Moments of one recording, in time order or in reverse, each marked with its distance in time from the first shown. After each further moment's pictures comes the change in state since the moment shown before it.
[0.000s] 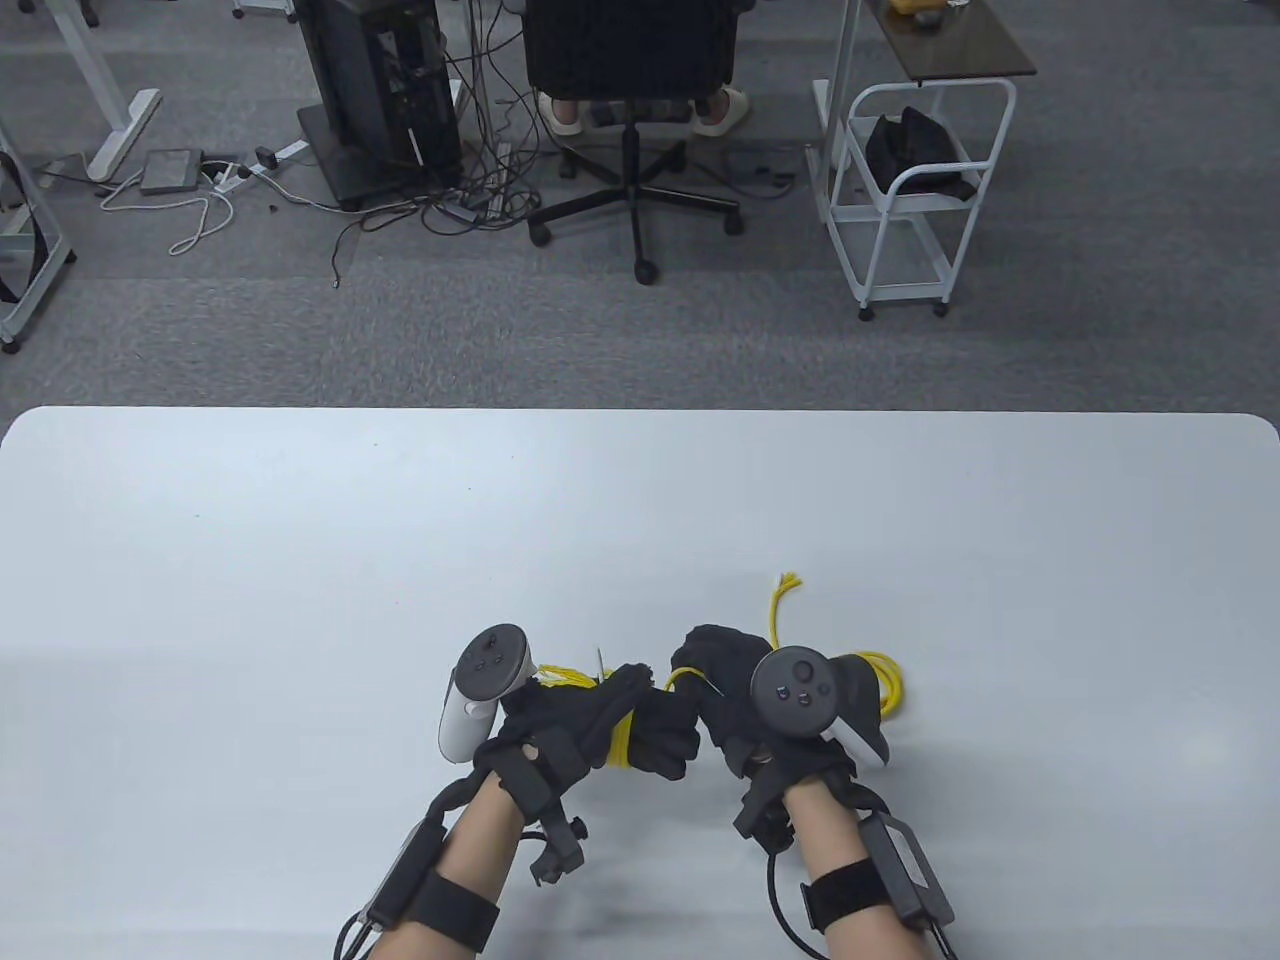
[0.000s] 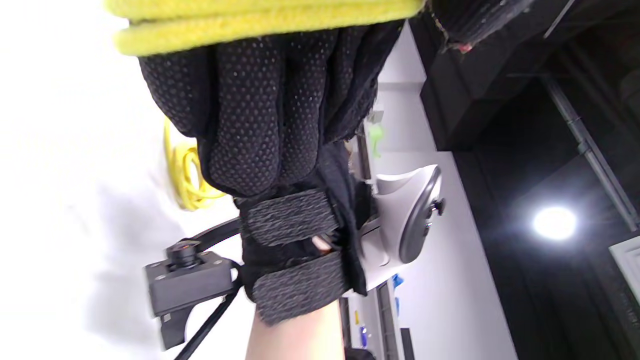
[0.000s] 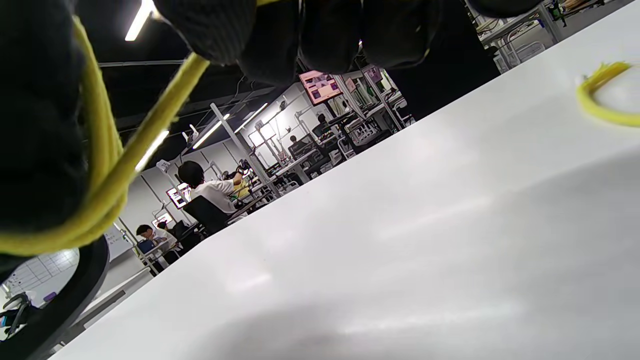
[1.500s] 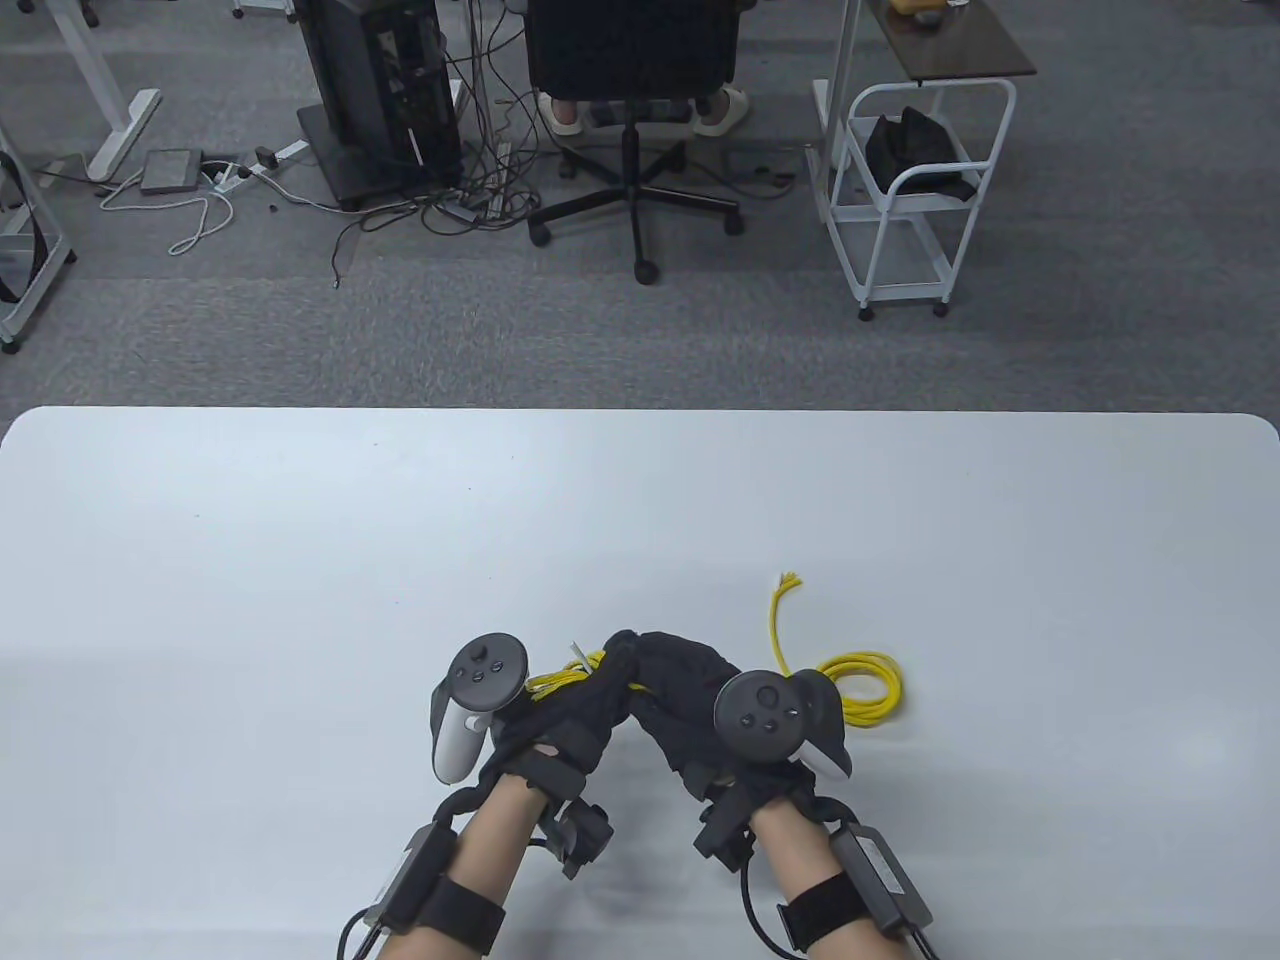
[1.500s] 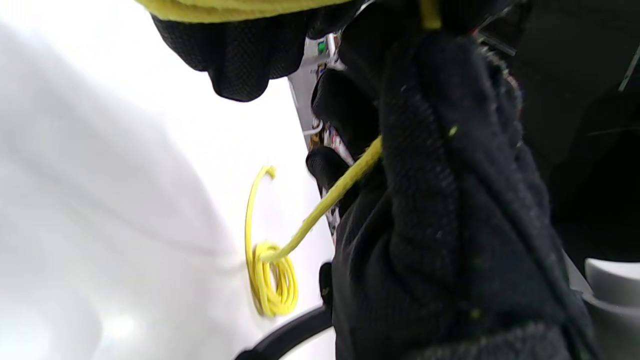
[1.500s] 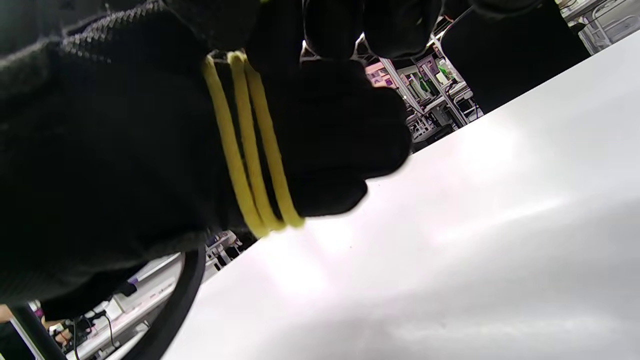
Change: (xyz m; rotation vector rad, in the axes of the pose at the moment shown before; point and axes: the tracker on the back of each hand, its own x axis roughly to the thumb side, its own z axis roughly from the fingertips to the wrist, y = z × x) left_hand -0.005 0.006 0.011 0.357 0.188 -0.157; right_hand 0.038 0.020 0.002 0.019 -0.172 -0.047
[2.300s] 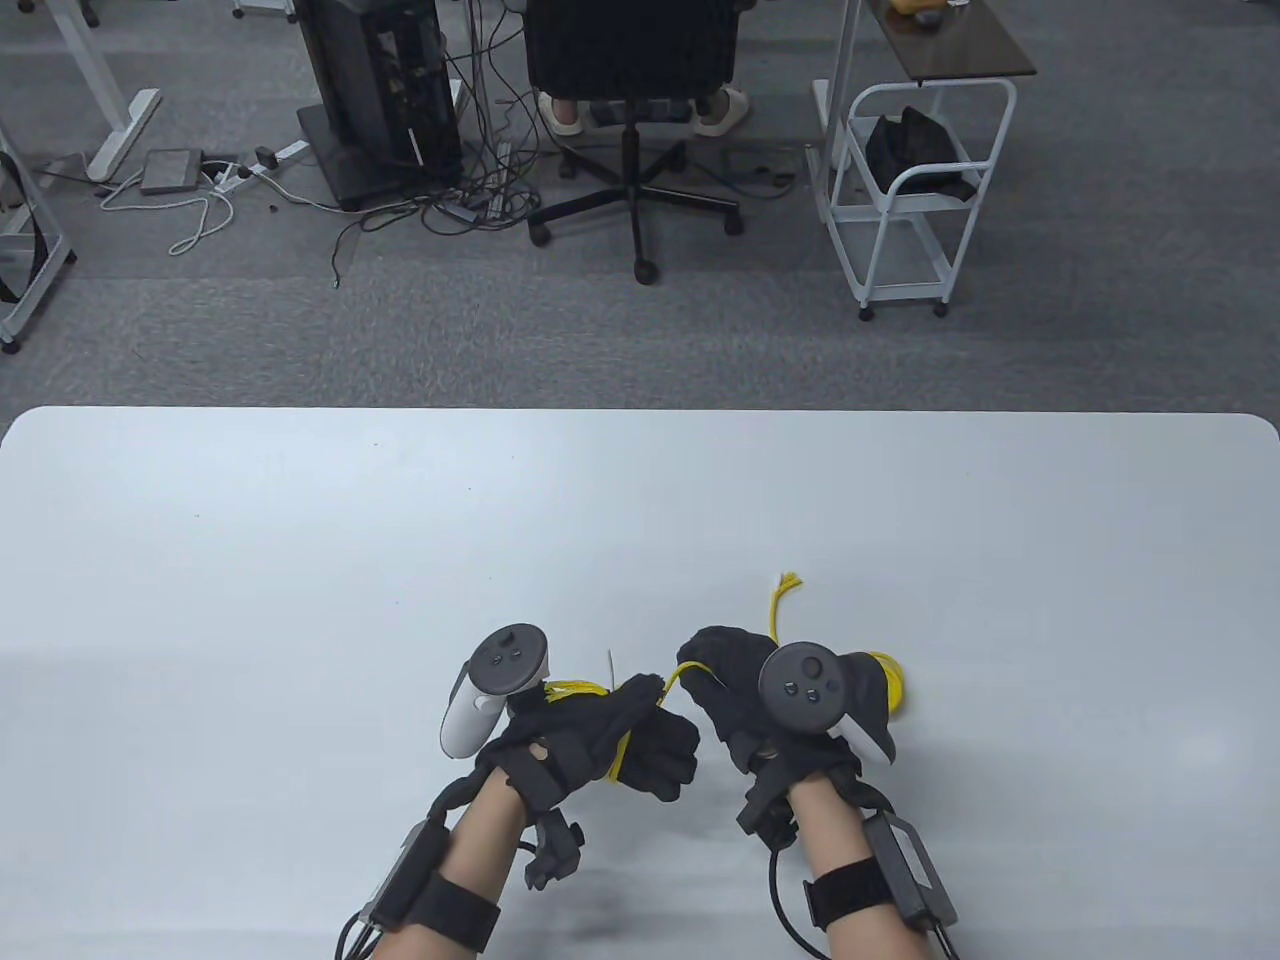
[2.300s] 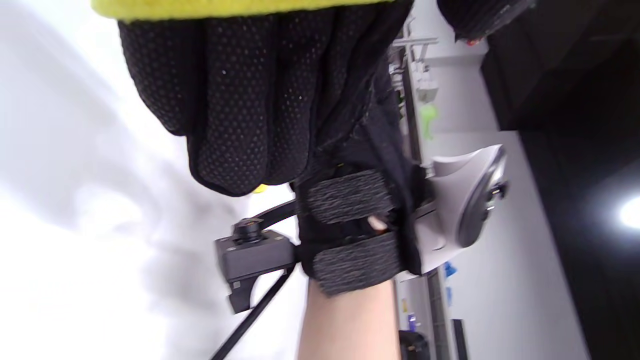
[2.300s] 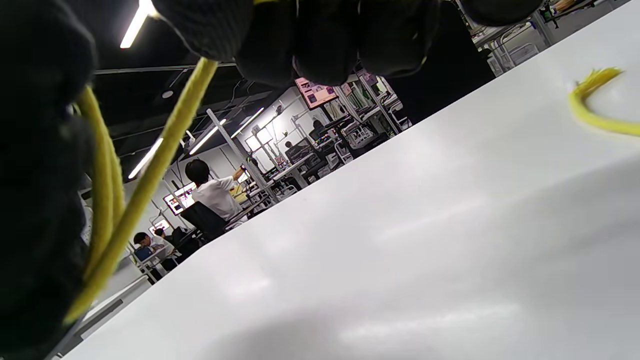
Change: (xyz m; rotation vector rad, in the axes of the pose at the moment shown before) left_hand 0.007 -0.015 -0.007 -0.422 -0.034 0.059; right_hand -0.035 -0.028 0.006 -0.029 0.184 0.024
